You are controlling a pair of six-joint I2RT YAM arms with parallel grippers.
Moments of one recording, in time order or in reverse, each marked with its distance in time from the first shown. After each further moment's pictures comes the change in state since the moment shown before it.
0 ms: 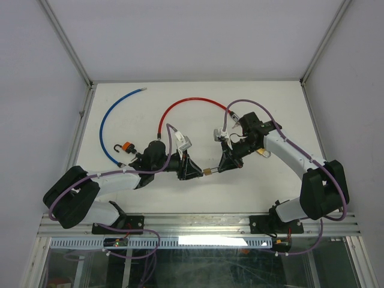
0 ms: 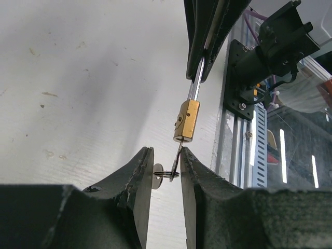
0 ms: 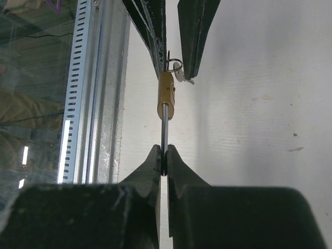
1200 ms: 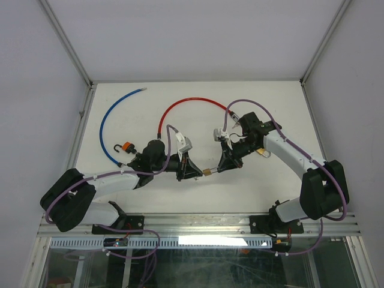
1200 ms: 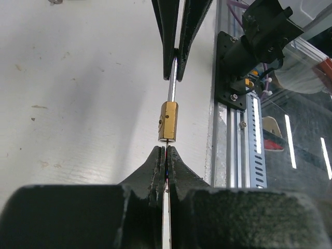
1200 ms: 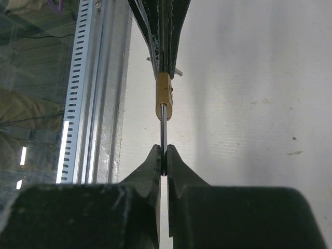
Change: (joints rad) left arm 0.000 -0.016 0.031 -0.051 0.072 0.074; right arm -0.002 0.000 0.000 0.000 -0.003 -0.008
